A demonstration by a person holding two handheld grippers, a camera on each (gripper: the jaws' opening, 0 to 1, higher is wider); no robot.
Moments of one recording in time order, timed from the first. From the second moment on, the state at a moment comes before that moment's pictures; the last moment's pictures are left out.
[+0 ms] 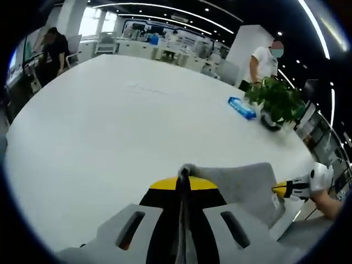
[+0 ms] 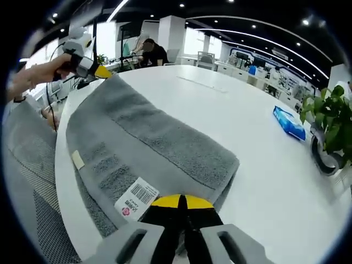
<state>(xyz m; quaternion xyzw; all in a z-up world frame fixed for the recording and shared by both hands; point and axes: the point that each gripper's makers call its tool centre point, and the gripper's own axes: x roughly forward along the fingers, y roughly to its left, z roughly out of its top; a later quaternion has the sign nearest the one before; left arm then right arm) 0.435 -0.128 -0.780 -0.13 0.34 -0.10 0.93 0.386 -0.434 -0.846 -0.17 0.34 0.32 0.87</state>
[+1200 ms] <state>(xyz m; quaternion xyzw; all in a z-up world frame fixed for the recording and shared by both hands) 0.440 -0.135 -0.757 0.01 0.25 -0.11 0.96 0.393 -0.430 -0.837 -0.21 0.33 0.32 0.86</state>
